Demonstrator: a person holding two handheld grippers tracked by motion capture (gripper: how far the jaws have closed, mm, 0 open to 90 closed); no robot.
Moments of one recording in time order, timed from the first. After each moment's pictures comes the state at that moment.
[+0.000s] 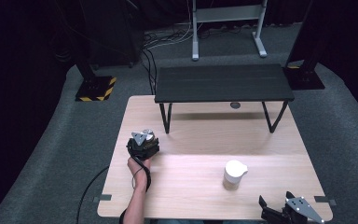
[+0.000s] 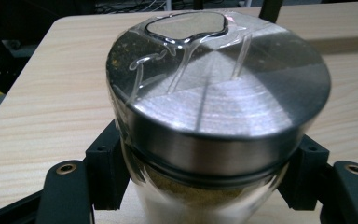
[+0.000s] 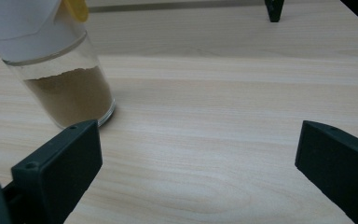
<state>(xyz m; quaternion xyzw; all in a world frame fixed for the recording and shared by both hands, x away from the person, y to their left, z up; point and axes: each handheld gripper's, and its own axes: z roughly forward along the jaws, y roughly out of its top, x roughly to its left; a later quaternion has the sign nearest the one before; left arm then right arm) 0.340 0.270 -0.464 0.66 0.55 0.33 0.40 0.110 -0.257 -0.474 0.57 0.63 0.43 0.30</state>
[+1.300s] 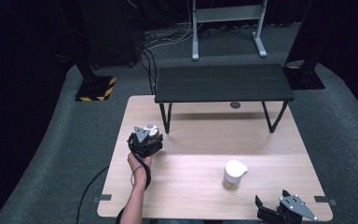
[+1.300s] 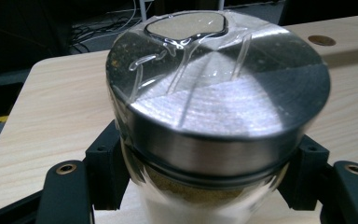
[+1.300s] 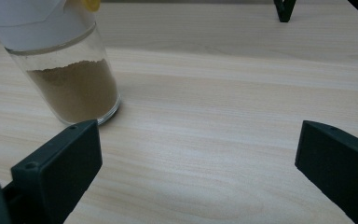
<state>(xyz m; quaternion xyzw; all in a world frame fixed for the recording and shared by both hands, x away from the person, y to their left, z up) 0.331 0.266 -0.425 0.68 0.50 0.32 0.43 0.116 -0.245 -0.471 0.56 0.64 0.42 0.31</state>
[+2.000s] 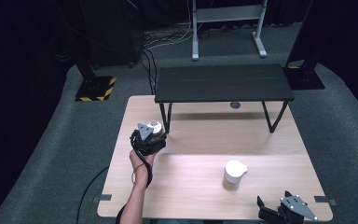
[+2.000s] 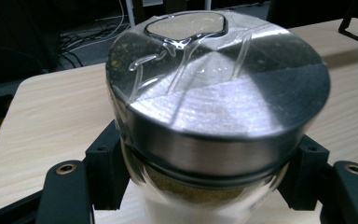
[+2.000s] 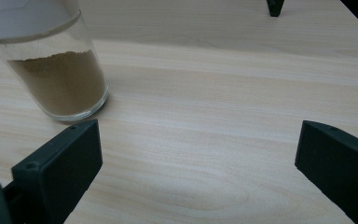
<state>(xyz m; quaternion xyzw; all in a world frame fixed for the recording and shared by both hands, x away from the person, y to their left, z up) 0.330 0.259 -0.408 0.70 0.48 0.32 0.43 0.116 -0.245 -0.469 0.57 0.65 0.40 0.31</state>
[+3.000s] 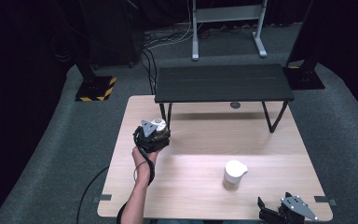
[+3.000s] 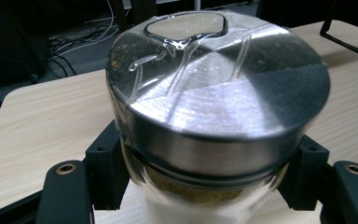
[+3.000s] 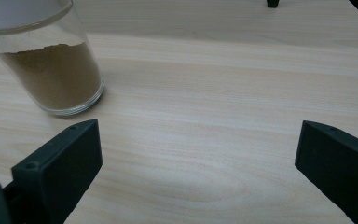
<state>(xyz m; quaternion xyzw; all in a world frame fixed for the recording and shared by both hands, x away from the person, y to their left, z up) 0.335 0.252 -0.391 0.71 0.46 0.31 0.43 0.116 -0.246 -0.469 0.58 0.65 0.39 0.31</state>
